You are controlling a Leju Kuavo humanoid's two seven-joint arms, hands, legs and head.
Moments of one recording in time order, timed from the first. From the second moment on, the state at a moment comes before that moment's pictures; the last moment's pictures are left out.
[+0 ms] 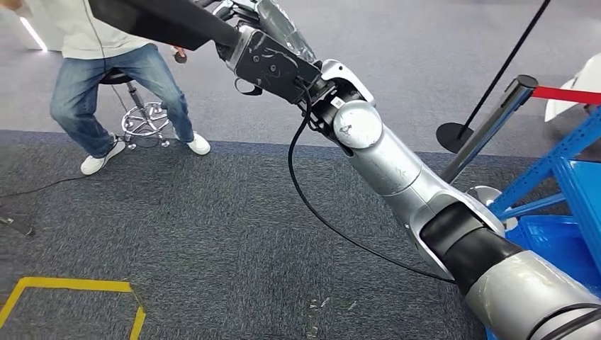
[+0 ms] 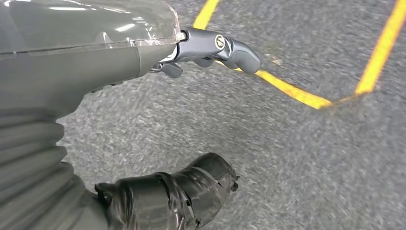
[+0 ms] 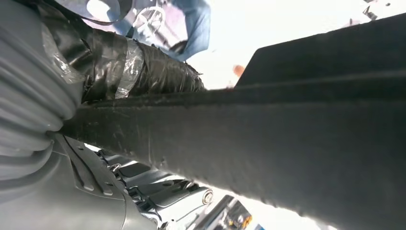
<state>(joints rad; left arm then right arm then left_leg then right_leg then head) -0.17 0.17 -0.33 -0.22 0.26 0.13 -0.31 -0.93 -0.24 0.55 -1.66 -0.08 -0.04 0.07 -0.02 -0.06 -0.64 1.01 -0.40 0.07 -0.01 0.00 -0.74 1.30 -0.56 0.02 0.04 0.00</state>
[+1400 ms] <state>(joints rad) -0.16 0.17 -0.33 -0.22 0.25 0.12 -0.30 -0.95 -0.26 0.55 -1.68 -0.07 -0.03 0.09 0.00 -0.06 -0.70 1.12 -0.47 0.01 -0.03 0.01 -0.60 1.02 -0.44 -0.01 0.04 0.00</state>
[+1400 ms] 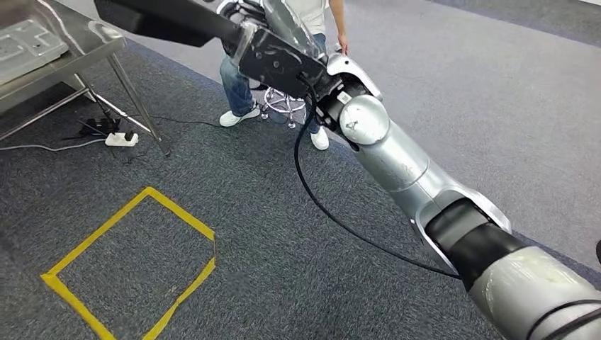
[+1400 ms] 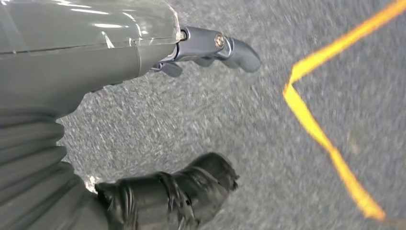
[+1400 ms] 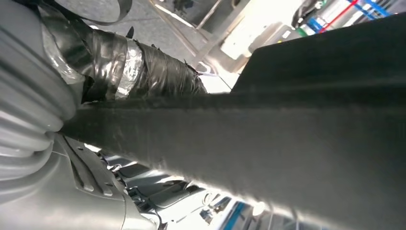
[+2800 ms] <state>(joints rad) -0.14 0.17 -0.33 -0.22 0.28 0.10 -0.31 -0.92 -0.32 0.52 -1.70 -0.11 -0.06 0.16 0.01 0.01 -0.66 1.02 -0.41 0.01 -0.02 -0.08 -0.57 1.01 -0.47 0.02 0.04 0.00</state>
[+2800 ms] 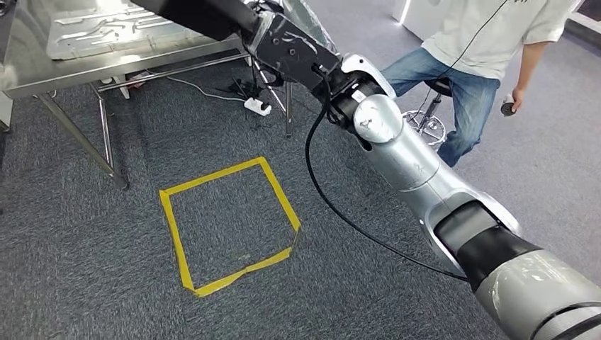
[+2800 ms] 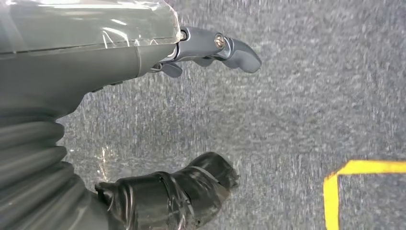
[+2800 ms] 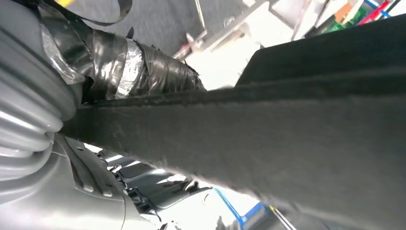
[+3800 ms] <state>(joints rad) -0.14 0.18 -0.33 -0.22 0.31 0.02 -0.31 -0.92 -0.33 0.52 -1.68 -0.02 -0.15 0.23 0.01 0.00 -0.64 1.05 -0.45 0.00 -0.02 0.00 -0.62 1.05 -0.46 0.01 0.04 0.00</state>
